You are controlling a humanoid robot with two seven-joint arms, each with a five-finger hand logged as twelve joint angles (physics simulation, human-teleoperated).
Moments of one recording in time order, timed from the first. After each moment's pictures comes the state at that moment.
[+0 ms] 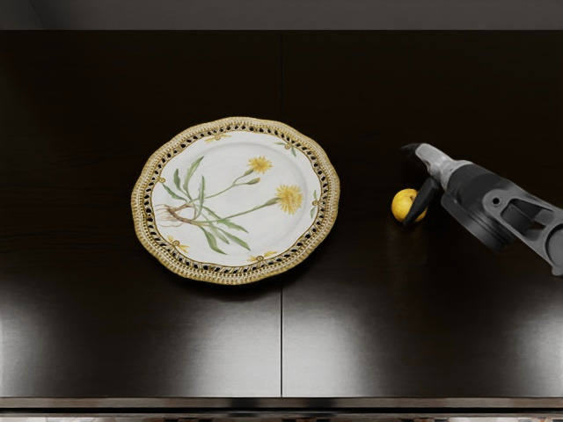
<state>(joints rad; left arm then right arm) 0.00 0.00 0.30 -0.13 0.34 0.14 0.33 0.84 -0.46 0.50 1.21 -1.14 -0.13 -0.61</state>
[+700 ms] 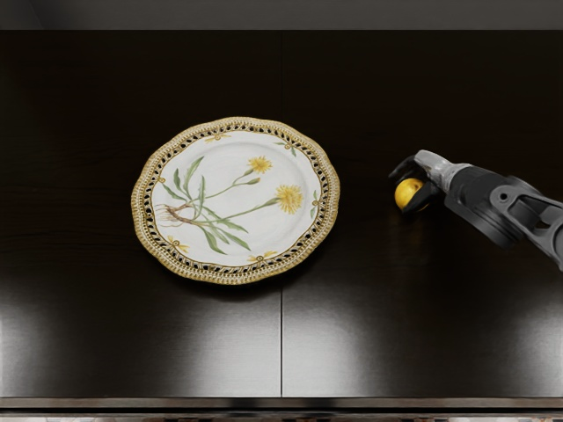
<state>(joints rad) 0.00 0.00 0.30 -0.13 0.34 0.14 0.33 0.84 -0.48 0.50 1.21 -1.08 -0.07 -0.61</state>
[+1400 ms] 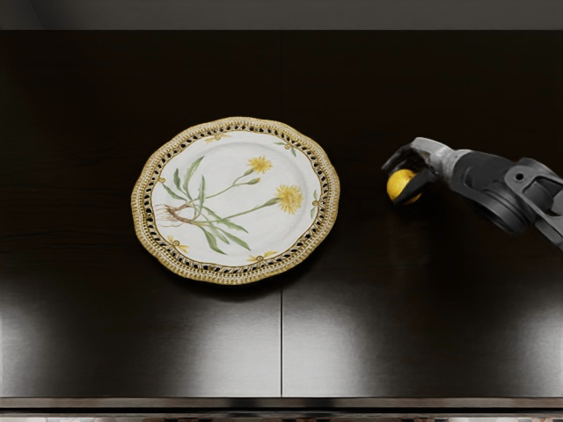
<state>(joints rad) 0.00 0.00 0.30 -0.13 0.34 0.14 0.33 0.85 -0.49 0.60 1.24 -1.00 0.00 -0.61</state>
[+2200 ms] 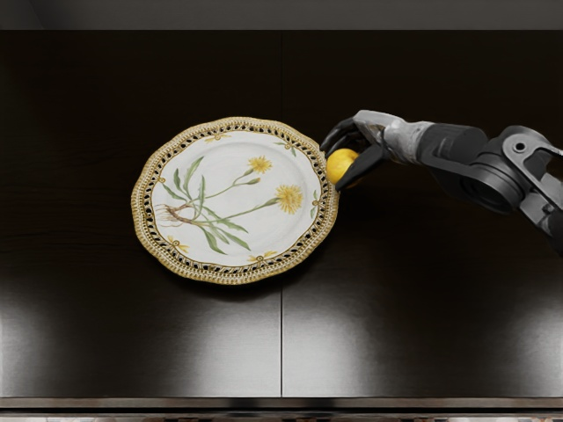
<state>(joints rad) 0.00 0.00 0.30 -0.13 0.34 0.14 0.33 0.89 -0.43 0.72 1.38 -0.90 0.12 -0.61</state>
